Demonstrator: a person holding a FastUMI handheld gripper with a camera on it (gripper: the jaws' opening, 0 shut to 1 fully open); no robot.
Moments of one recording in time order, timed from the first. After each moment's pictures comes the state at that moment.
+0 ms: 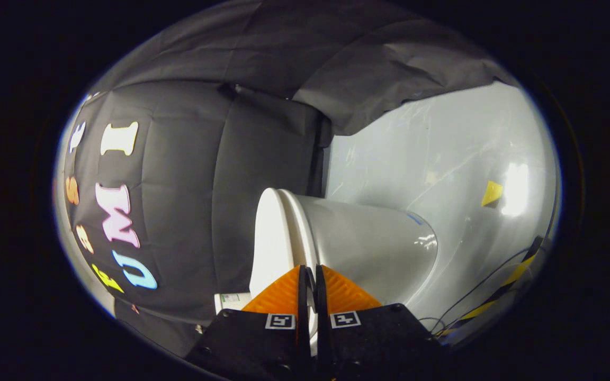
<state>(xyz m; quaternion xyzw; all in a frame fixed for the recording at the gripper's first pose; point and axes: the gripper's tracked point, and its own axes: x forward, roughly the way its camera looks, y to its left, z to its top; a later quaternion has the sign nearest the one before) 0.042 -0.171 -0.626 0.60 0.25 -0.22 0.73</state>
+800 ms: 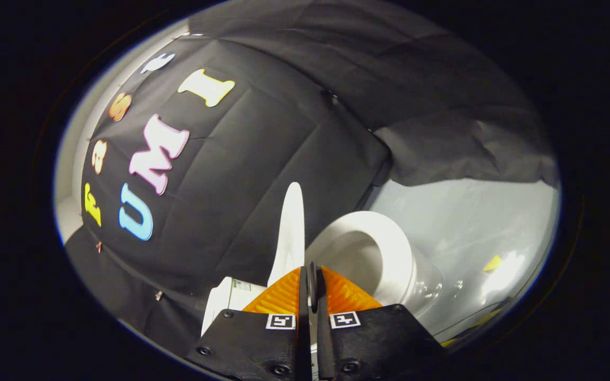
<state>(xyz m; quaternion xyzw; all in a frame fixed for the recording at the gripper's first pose) 0.105 -0.101 -0.444 0.43 0.20 -0.16 0.86</state>
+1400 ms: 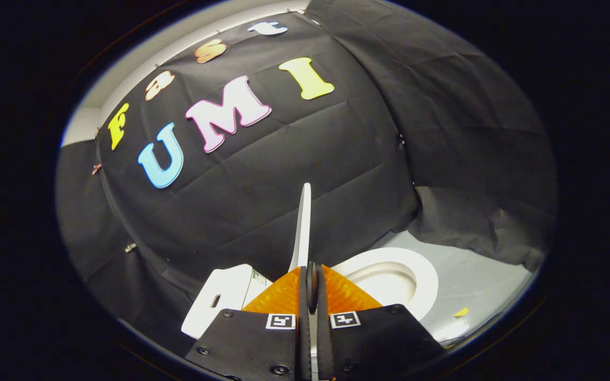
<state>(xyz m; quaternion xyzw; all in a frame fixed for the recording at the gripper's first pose) 0.148 0.019 -0.332 0.23 0.20 -0.14 0.94</state>
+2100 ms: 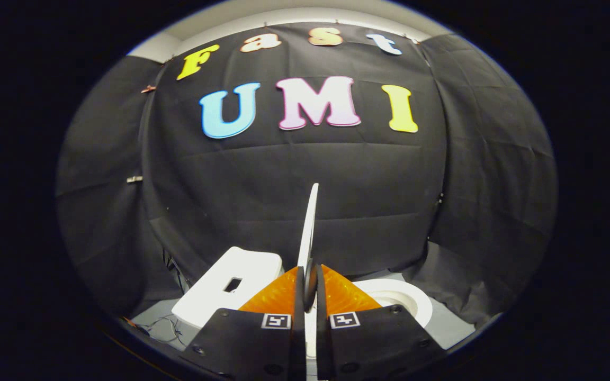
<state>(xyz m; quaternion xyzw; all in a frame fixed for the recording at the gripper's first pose) 0.185 0.188 -0.287 0.02 0.20 -0.07 0.98</state>
